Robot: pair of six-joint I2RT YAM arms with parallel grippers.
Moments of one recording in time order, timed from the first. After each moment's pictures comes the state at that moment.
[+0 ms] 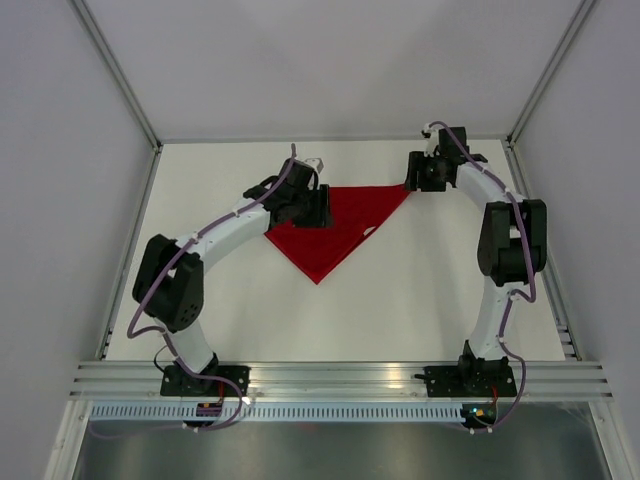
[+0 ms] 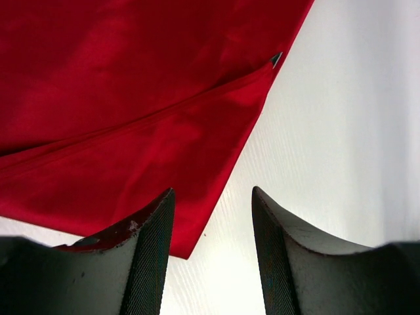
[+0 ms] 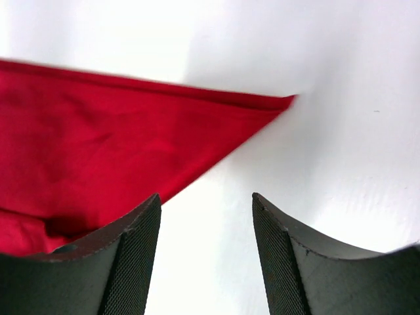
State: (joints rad) left arm -0.58 1.73 1.35 -0.44 0.11 -0.46; right arm 0.11 2.01 1.57 -0.43 -0.22 0.07
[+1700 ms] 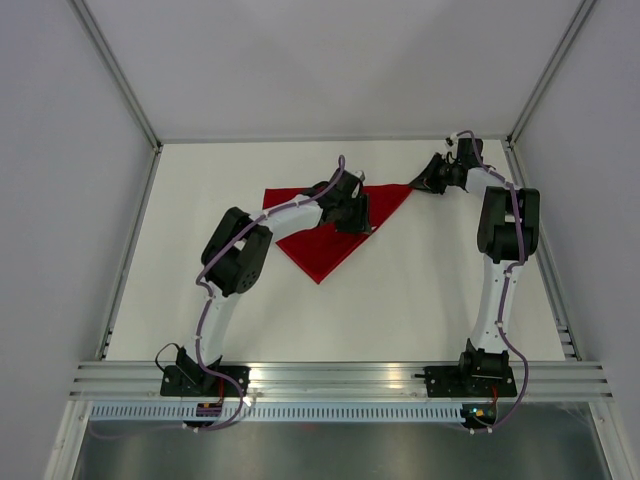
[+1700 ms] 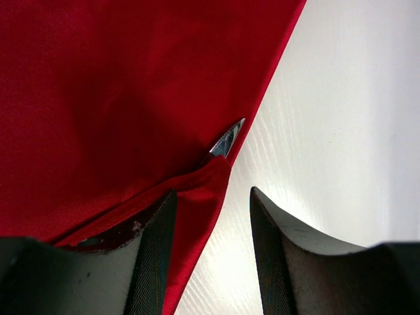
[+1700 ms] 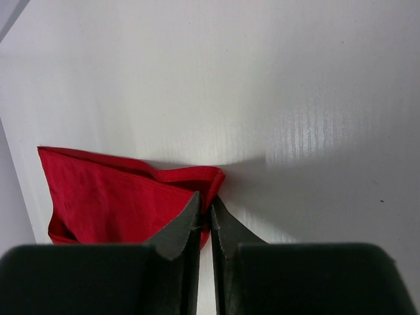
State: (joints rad) left arm -0.69 2.23 1.68 -0.32 0.16 -0.54; right arm -0.09 2.35 1.73 -0.22 -0.60 0.49
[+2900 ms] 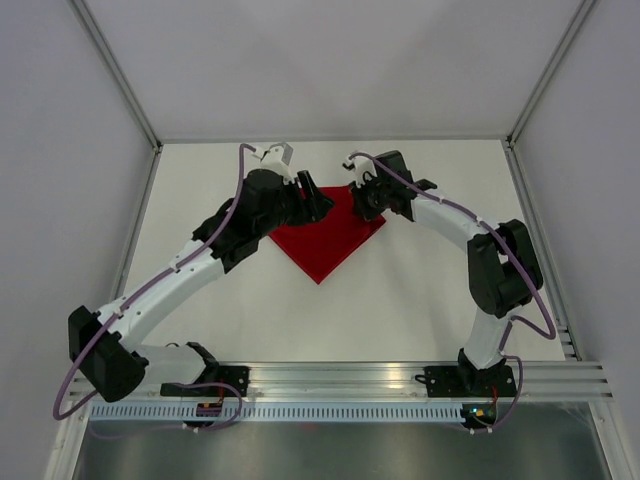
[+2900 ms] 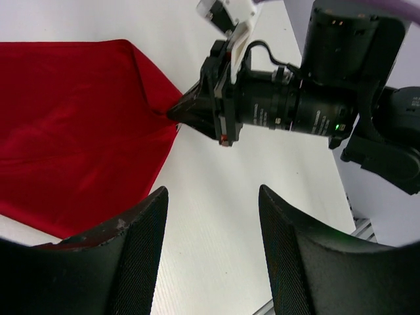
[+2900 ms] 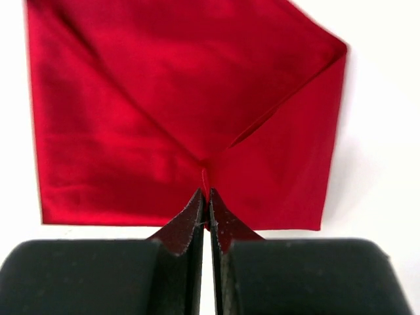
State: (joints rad) left arm -0.70 1.31 1.20 -0.26 -0.06 -0.64; right arm 0.41 1.85 1.36 -0.28 -0.32 -0.13
